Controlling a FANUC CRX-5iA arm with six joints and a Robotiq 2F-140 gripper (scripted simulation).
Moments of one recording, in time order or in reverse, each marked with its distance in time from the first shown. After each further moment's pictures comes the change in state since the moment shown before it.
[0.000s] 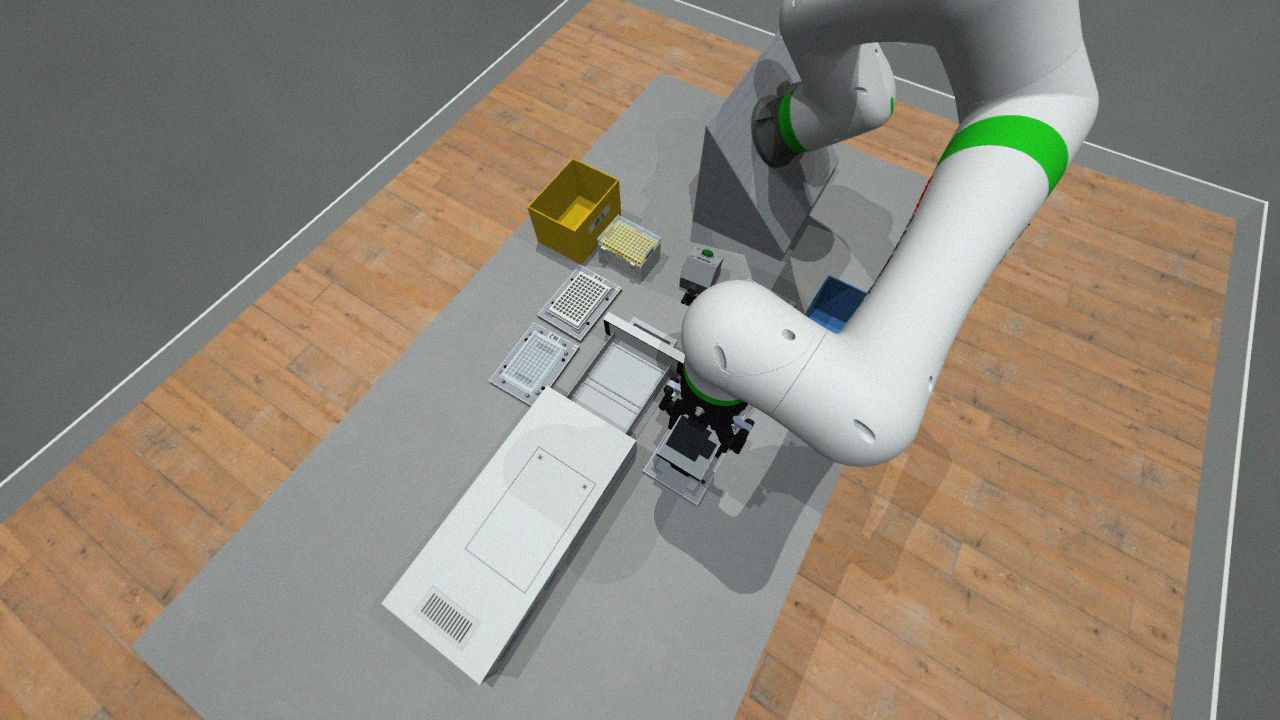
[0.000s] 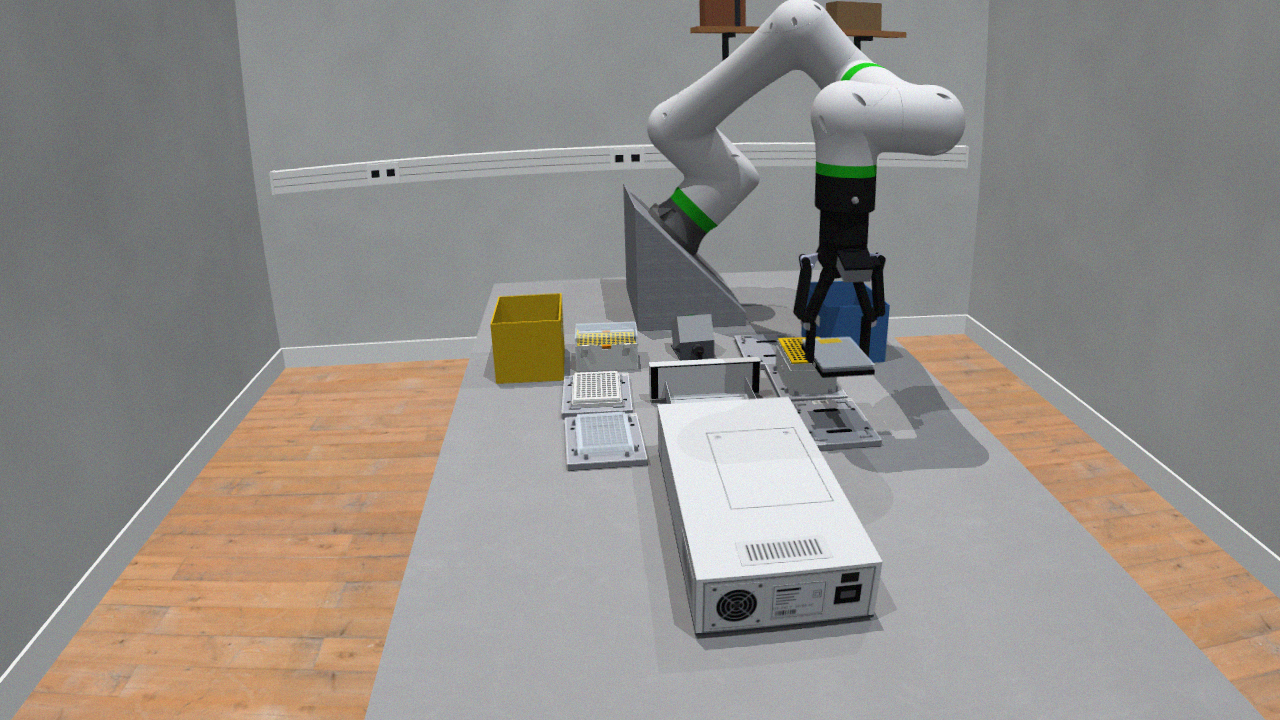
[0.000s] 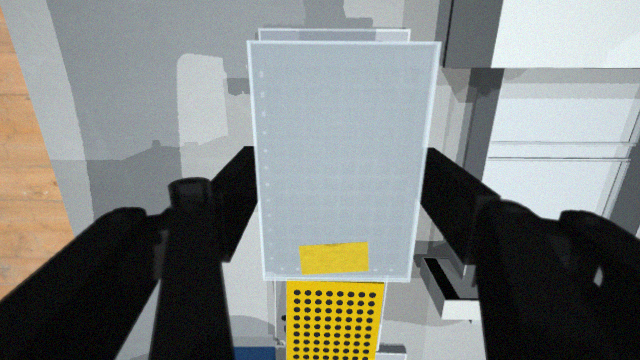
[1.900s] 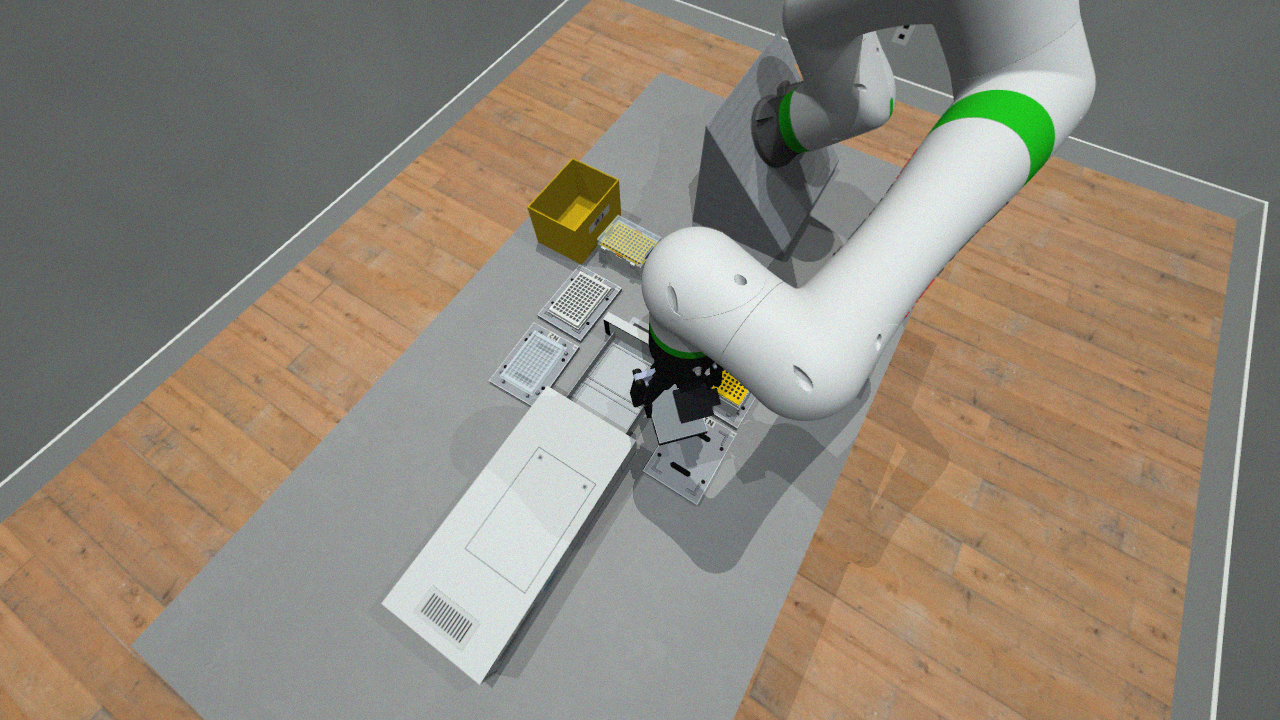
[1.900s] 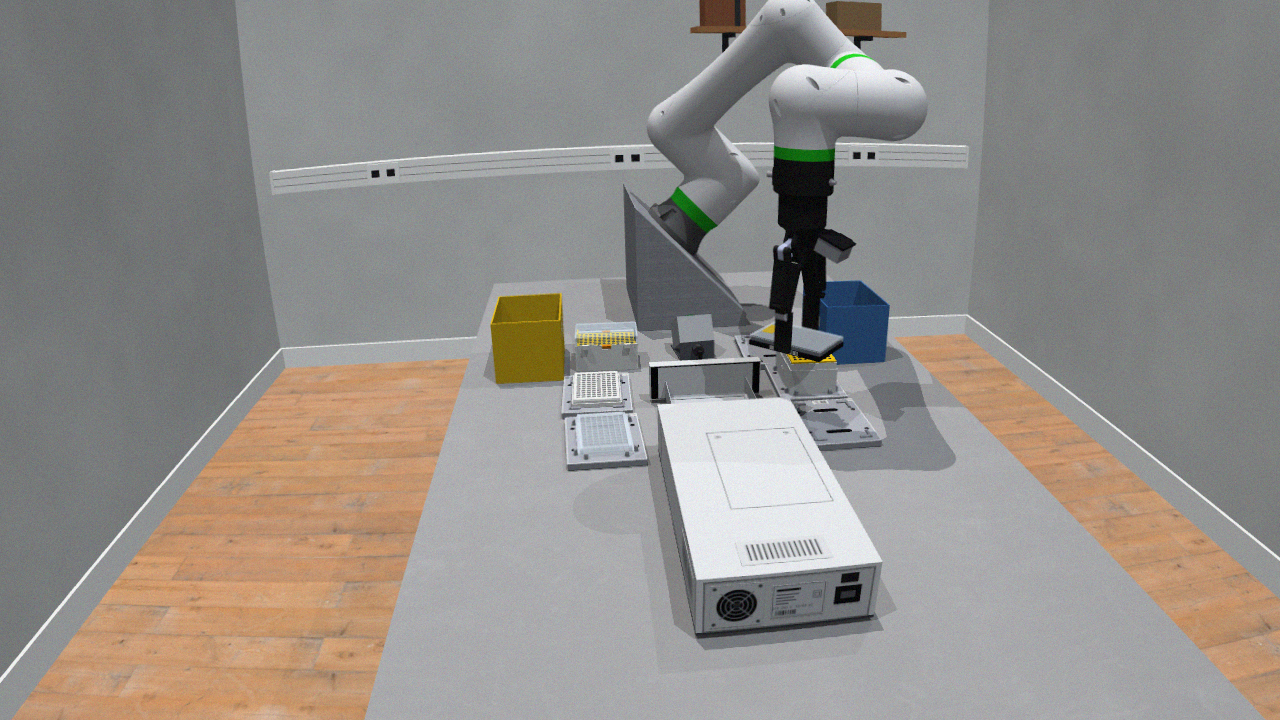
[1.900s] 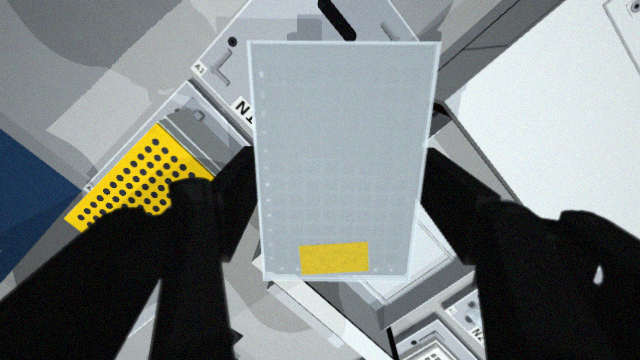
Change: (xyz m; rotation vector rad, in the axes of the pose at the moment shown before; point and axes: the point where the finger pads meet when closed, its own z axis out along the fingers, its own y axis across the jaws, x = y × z) arm -0.022 0.063 -0.022 -0.005 -0.011 -0.819
